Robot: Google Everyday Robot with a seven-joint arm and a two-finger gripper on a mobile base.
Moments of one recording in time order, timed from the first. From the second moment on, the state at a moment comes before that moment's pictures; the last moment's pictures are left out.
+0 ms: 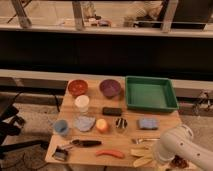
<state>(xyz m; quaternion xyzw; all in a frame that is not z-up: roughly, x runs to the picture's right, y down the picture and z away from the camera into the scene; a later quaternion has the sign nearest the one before) 0.250 0.364 0.734 -0.36 -0.09 -0.04 0.93</state>
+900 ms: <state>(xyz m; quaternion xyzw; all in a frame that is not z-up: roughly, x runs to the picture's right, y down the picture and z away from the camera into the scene) 0.229 0.353 0.736 -0.36 -0.09 -0.05 0.93</state>
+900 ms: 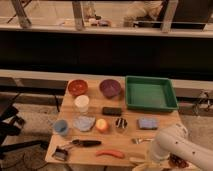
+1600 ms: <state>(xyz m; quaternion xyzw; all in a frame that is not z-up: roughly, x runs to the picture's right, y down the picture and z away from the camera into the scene) 0.195 0.295 0.679 -0.32 -0.11 -0.07 0.94</state>
